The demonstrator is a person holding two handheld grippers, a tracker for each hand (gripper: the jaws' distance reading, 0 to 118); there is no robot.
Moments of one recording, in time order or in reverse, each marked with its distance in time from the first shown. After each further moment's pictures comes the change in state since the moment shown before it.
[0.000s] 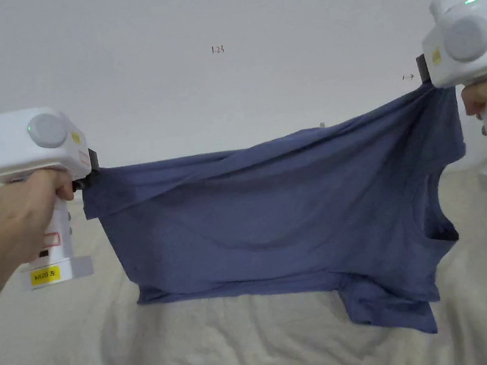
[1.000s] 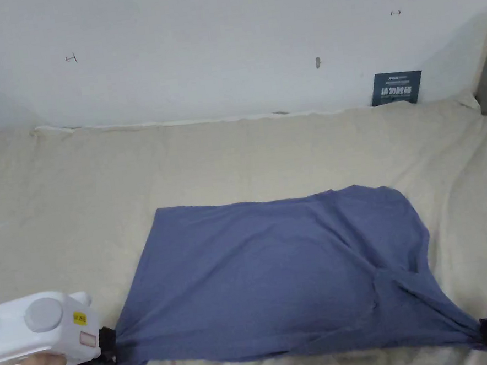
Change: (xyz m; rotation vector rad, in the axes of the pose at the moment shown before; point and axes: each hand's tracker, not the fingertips) left arm -0.131 -0.357 0.162 -0.589 -0.116 0.001; right arm 0.055 -0.422 0.228 -0.579 0.198 -0.160
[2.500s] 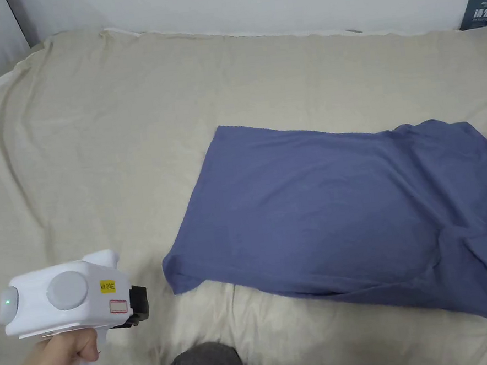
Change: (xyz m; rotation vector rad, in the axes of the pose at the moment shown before) left arm -0.049 -0.126 0.026 0.087 -0.012 0.109; right arm -0.043 -0.078 0.058 -0.018 0.009 -0.035
